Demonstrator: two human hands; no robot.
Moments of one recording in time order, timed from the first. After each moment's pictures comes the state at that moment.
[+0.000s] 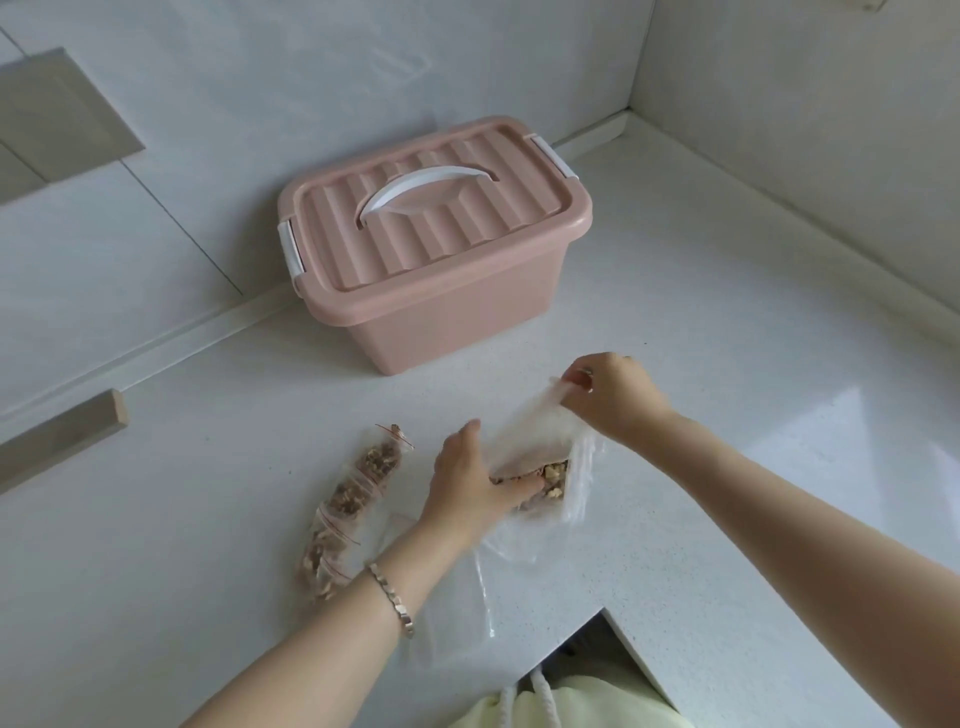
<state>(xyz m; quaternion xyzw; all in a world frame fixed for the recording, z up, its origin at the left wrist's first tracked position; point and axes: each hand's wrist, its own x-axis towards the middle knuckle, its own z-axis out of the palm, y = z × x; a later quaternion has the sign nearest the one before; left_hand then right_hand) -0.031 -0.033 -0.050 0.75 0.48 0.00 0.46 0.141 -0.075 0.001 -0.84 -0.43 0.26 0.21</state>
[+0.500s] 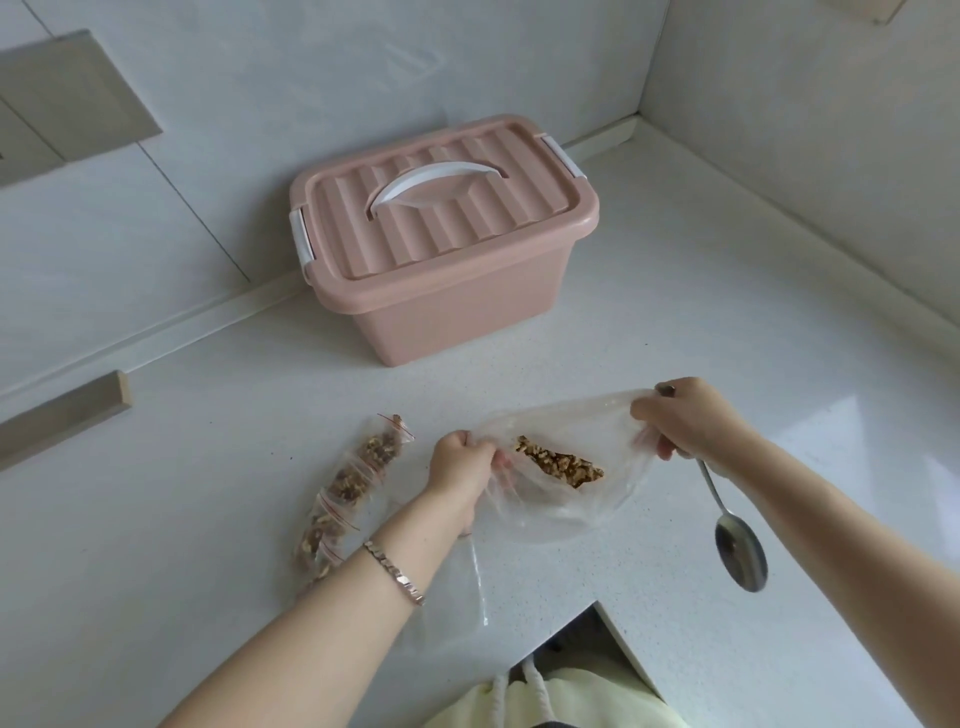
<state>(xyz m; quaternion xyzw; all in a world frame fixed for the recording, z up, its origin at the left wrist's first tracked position) -0.019 -0.028 -0.052 0.46 0.60 0.11 0.64 0.162 -0.123 0.019 -0.87 -0.23 0.37 0.24</state>
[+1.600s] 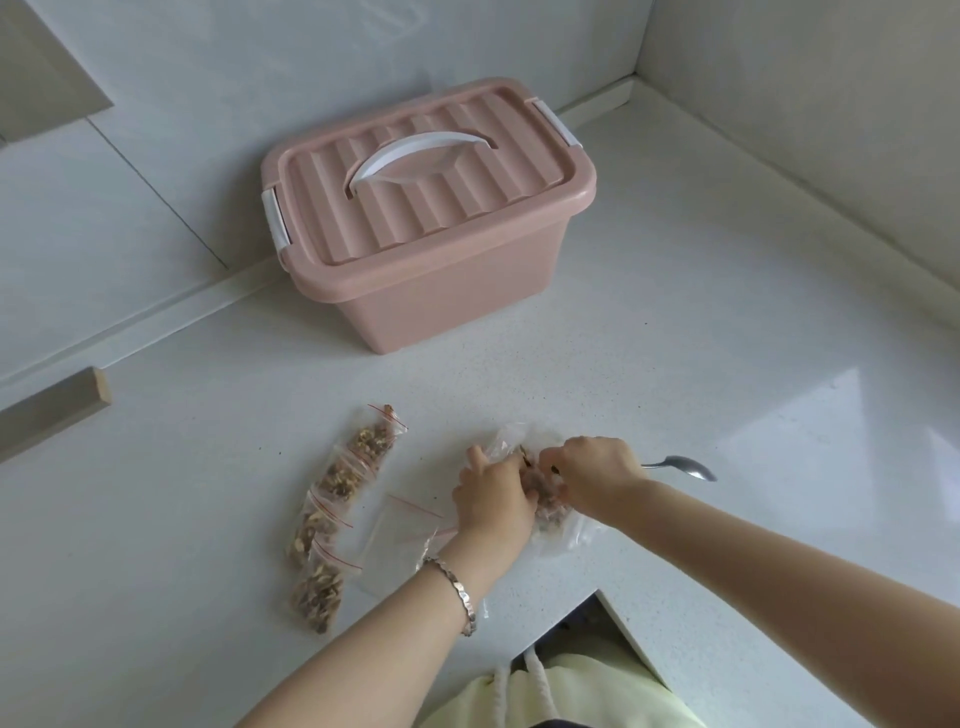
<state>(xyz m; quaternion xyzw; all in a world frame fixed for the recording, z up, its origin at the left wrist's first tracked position) -0.012 -0.068 -0.074 0.80 0.50 -0.09 0.32 0.105 -0.110 -0.059 -0.75 -0.61 0.23 -0.14</state>
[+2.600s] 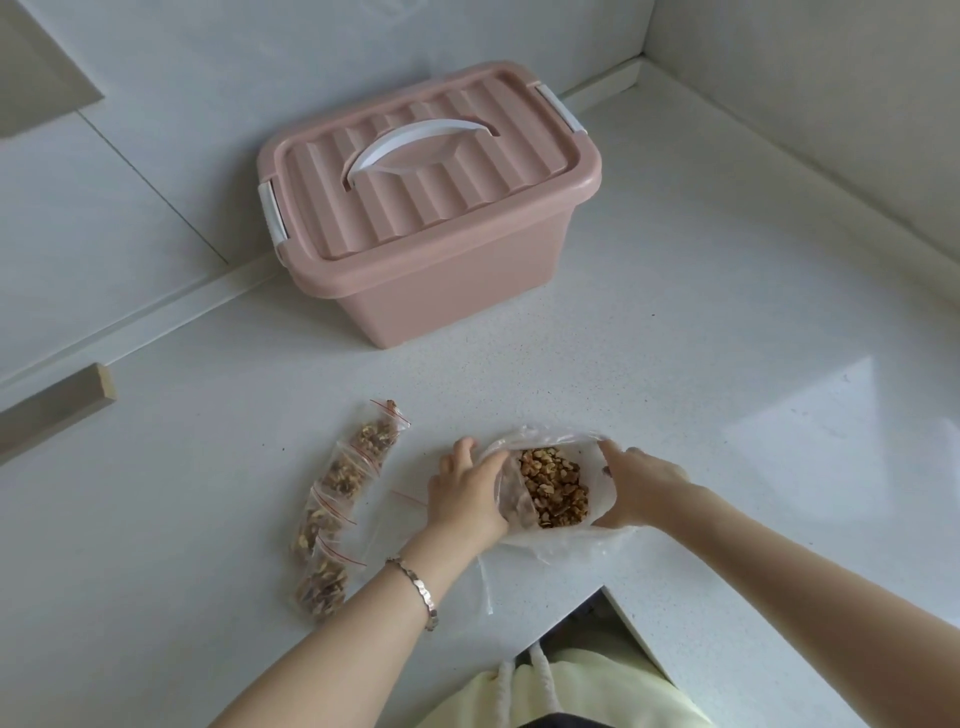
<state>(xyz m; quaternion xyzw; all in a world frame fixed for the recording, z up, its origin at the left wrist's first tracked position) -0.040 -0.044 -0.095 0.84 0.43 -0.16 0.29 0.132 -0.139 -0.085 -0.81 -0.44 0.37 -0.12</state>
